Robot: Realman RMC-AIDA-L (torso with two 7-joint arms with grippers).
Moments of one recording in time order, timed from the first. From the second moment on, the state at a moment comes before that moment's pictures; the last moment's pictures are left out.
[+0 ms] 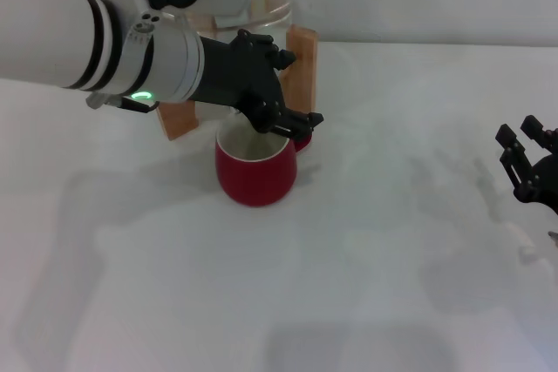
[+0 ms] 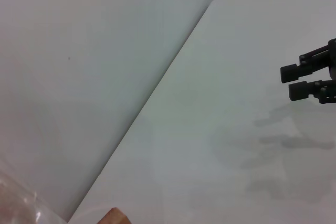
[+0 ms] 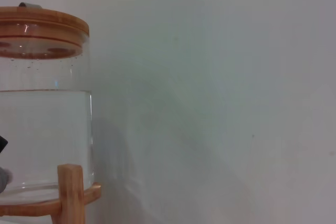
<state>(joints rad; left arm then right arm) -0.54 -2.08 1.47 1.48 -0.84 -1.21 1.04 0.35 2.01 0.64 0.26 -2.39 -1.24 0.25</state>
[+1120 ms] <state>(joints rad) -0.54 -2.08 1.47 1.50 -0.84 -1.22 1.04 0.35 2.01 0.63 0.25 -2.39 -1.24 0.25</state>
